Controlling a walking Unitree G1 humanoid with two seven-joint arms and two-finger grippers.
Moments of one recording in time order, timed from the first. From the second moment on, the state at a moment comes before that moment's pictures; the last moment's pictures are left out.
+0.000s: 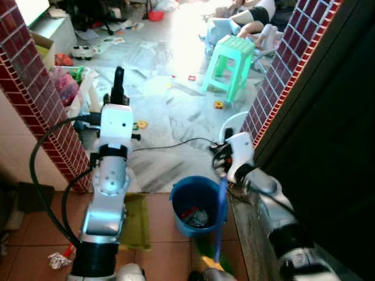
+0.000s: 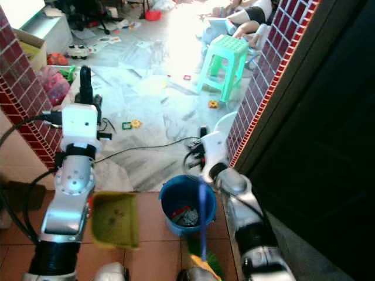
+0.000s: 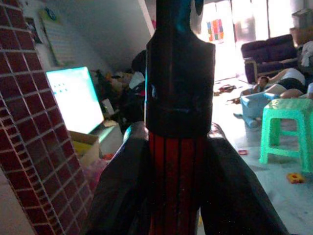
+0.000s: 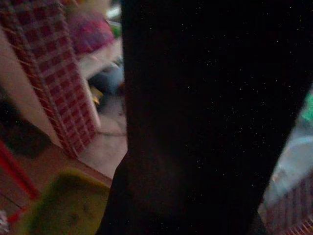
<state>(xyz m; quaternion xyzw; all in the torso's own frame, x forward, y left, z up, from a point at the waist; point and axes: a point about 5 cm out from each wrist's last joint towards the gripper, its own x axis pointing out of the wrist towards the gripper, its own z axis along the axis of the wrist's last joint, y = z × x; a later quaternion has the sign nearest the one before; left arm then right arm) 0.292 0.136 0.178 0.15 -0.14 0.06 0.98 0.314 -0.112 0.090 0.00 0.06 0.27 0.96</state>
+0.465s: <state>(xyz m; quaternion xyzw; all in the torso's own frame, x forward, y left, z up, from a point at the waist) 0.288 0.137 0.162 0.10 -0.09 0.05 0.99 0.327 -0.095 0.138 0.05 -0.03 0.26 0.96</state>
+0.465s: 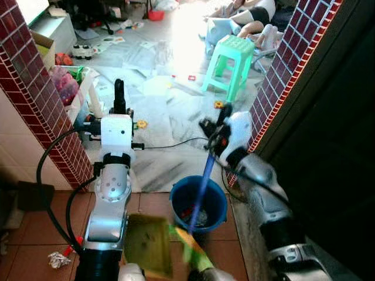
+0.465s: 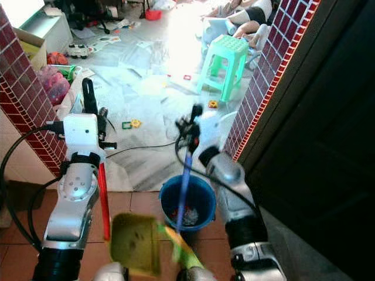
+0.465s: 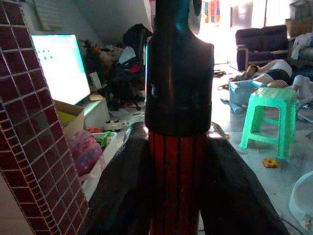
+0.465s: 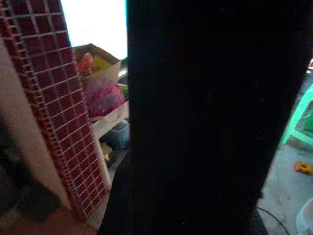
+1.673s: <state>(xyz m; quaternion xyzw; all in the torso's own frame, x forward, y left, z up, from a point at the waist) 0.290 0.135 0.168 0.12 -0.11 0.04 0.99 0.327 -0.099 0.138 0.05 -0.04 0.19 0.98</state>
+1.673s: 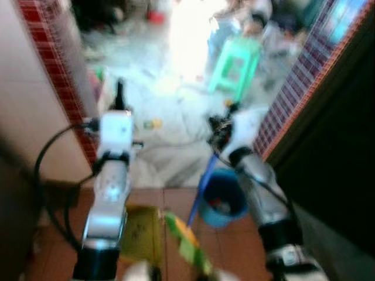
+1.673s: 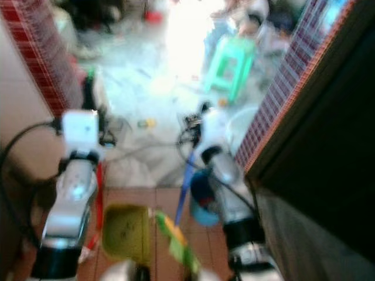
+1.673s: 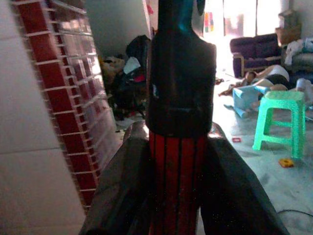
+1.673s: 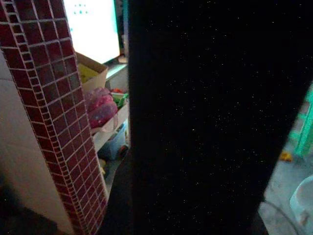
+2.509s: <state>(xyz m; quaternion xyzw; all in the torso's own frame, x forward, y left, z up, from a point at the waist) 0.289 0.145 0.168 0.12 -0.11 0.03 0.99 0.336 -0.113 0.144 0.01 -0.07 0.12 0.99</state>
